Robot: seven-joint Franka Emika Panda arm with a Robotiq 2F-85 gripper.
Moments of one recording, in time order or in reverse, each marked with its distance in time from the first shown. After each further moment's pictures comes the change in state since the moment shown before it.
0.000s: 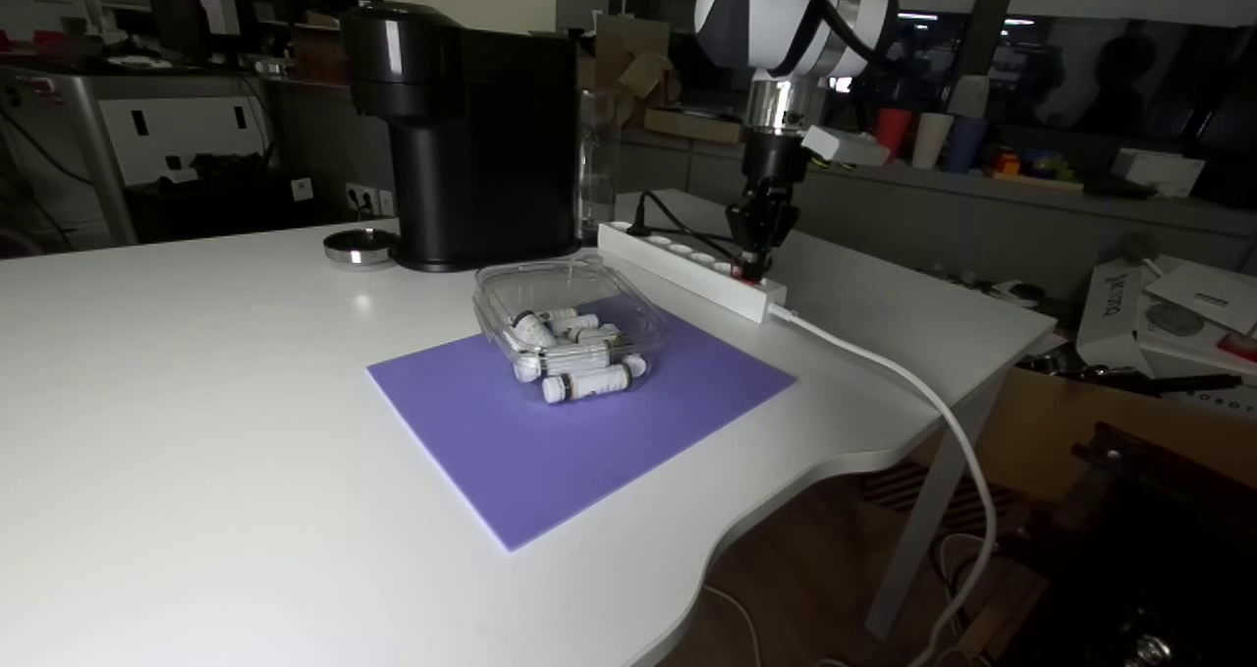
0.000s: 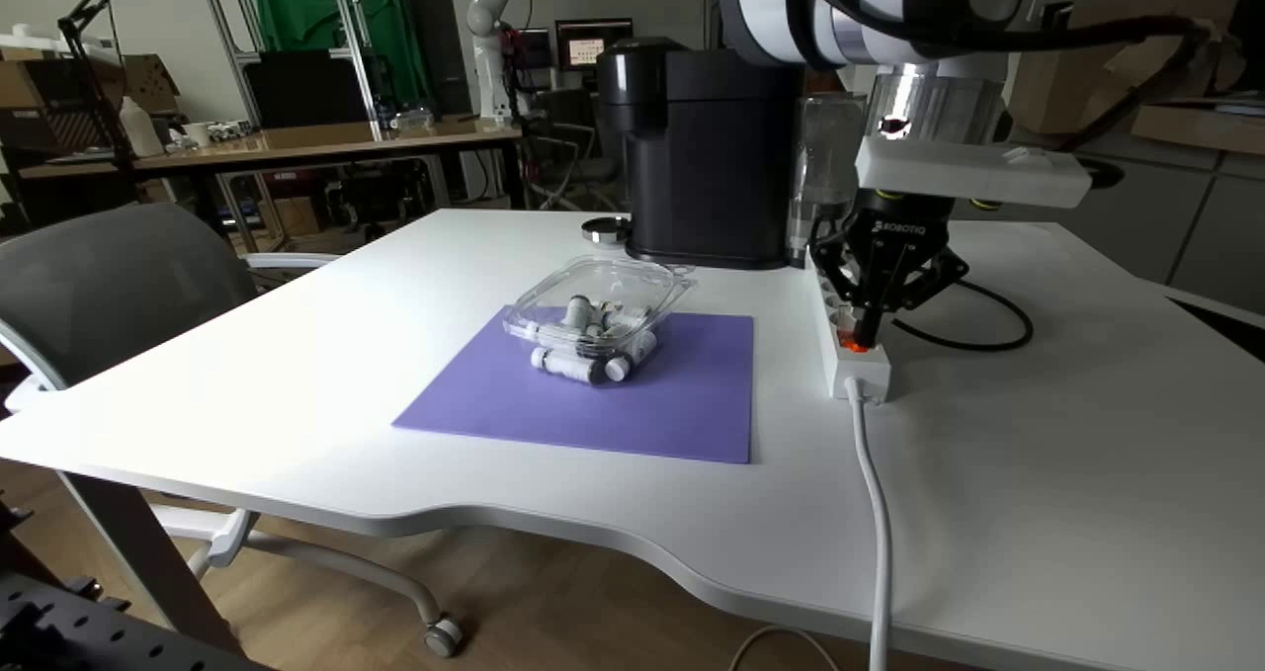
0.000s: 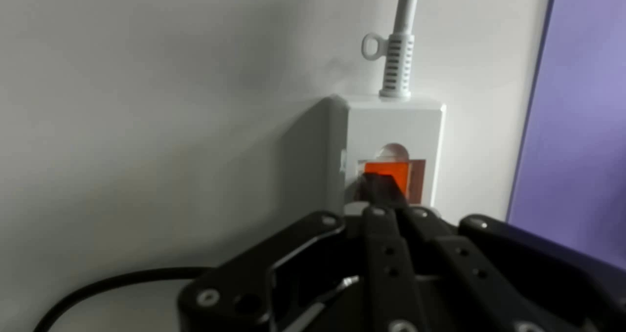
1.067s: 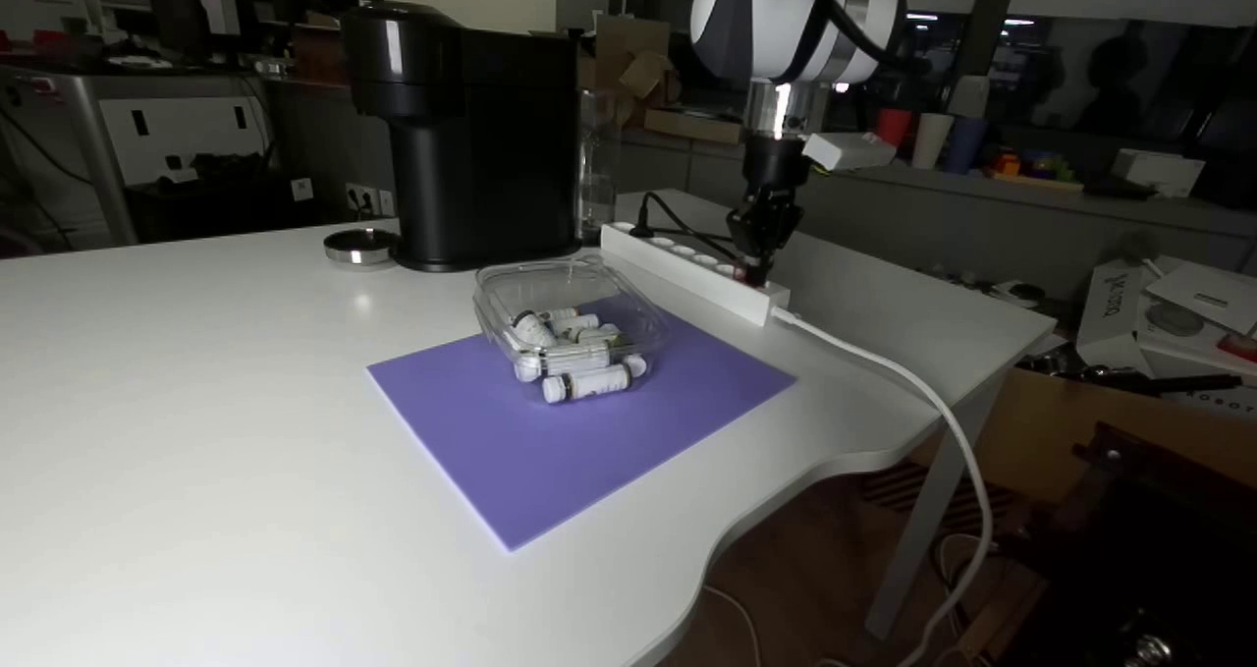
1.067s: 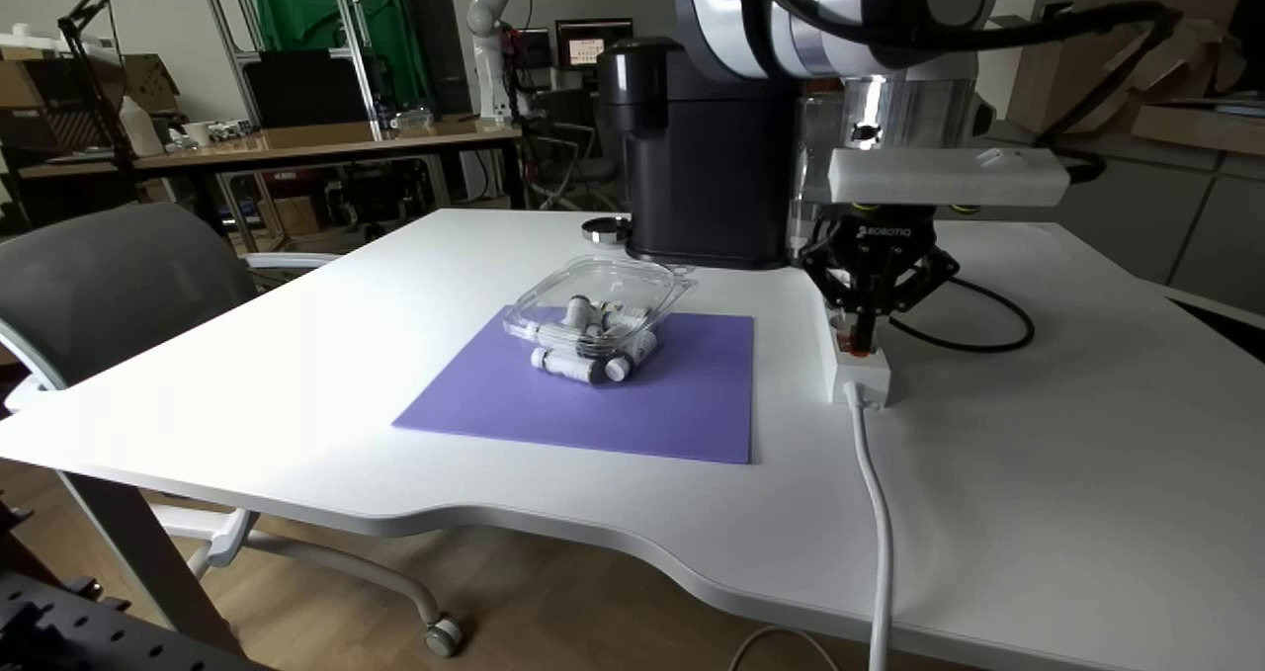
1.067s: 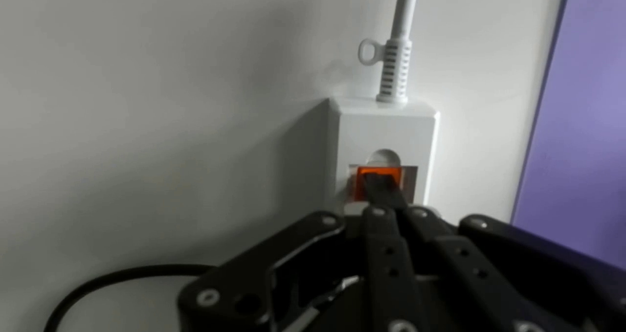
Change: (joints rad) arm 0.046 -0.058 -0.031 -0.130 -0.030 0.143 0.037
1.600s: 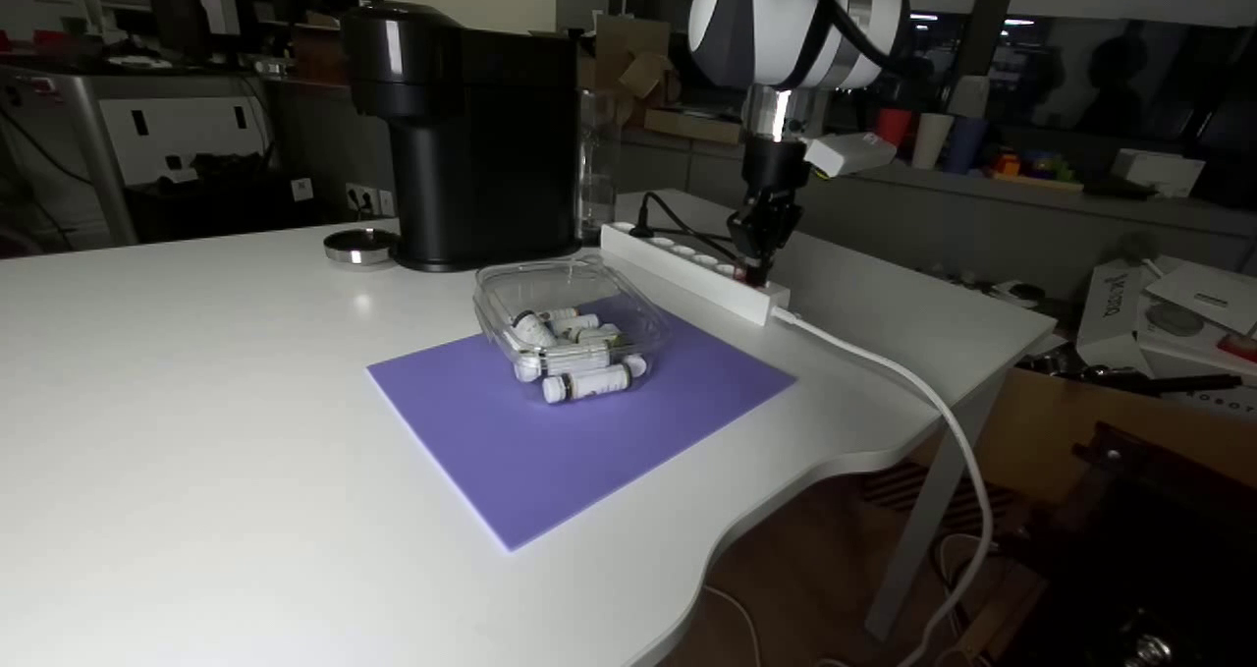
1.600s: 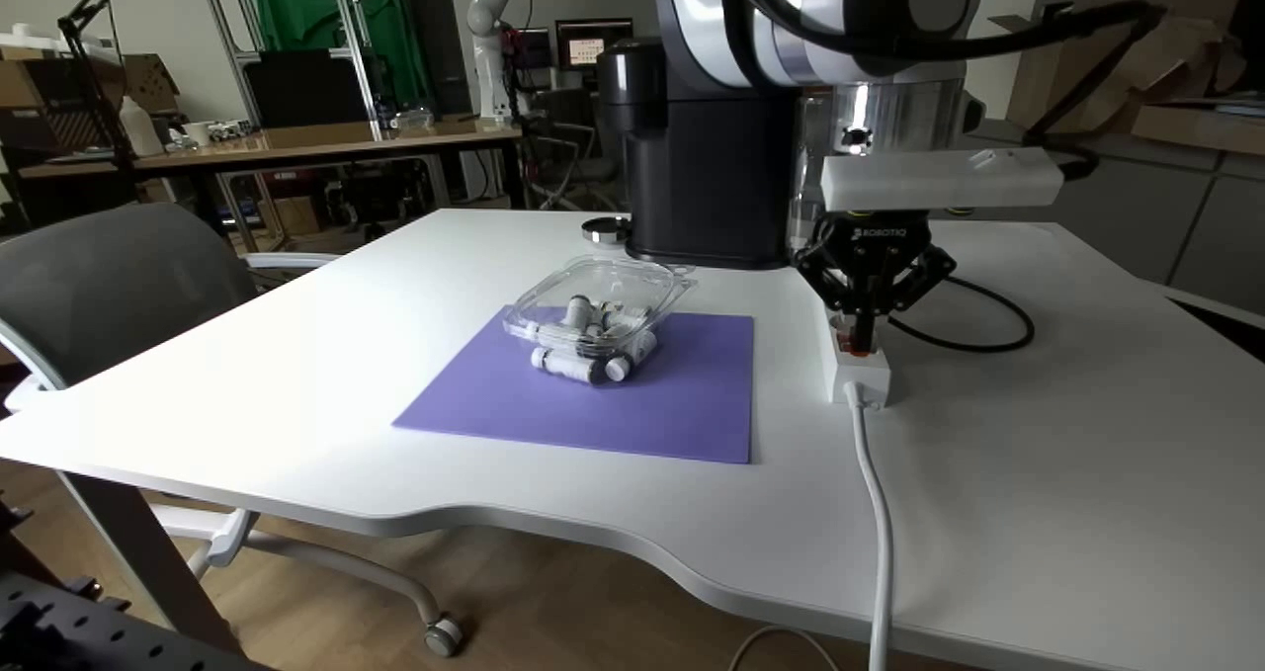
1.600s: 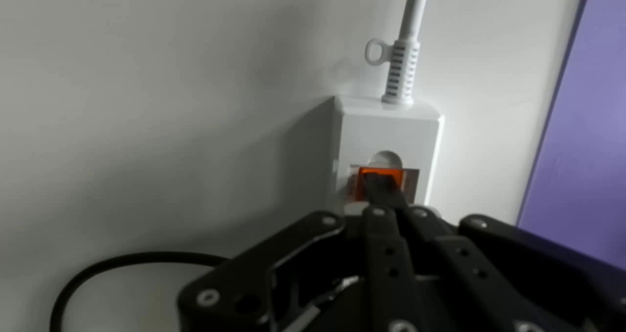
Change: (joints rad) arm 0.031 -0.021 -0.023 -0.058 -0.014 0.087 -0.011
